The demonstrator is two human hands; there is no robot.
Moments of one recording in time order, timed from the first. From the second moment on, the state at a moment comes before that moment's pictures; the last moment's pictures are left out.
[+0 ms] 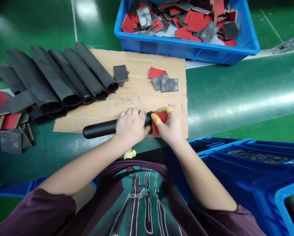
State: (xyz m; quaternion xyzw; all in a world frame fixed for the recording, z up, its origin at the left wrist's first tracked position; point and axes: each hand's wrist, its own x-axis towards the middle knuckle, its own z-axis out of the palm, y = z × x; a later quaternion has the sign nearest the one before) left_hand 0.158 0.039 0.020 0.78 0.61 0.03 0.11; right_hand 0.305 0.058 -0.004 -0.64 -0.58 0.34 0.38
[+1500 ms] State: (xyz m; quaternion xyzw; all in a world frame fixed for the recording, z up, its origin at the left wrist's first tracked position) left_hand 0.158 0.039 0.017 0.78 0.61 0.03 0.12; right_hand 0.304 0.051 -0.006 -0.66 -0.54 0.36 0.39
